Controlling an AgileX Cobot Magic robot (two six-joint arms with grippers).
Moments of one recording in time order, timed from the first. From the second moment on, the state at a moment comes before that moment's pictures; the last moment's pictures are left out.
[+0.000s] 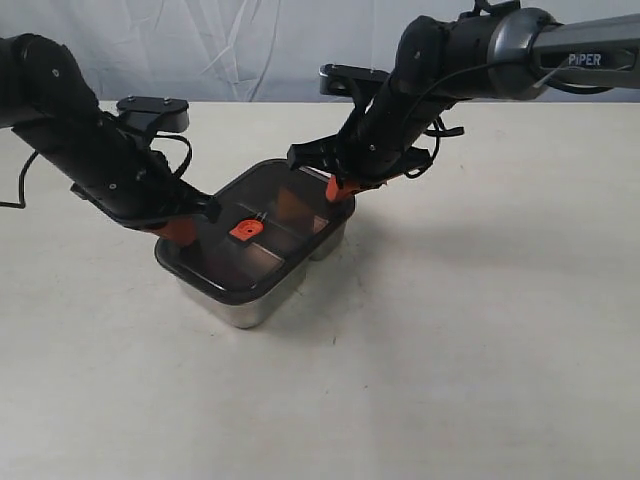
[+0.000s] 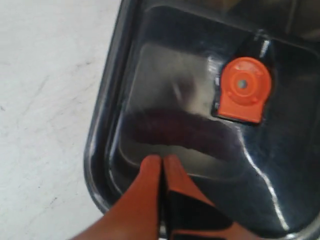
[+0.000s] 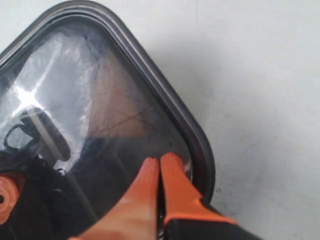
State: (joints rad) left arm -0.32 1.77 -1.11 -0.38 0.72 0.30; right arm 0.62 2.12 -1.54 0.35 0.70 -0.06
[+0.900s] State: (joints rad) left arm -0.35 1.17 -0.83 -0.55 0.48 0.44; right arm 0.62 1.47 -1.19 0.24 0.75 -0.07
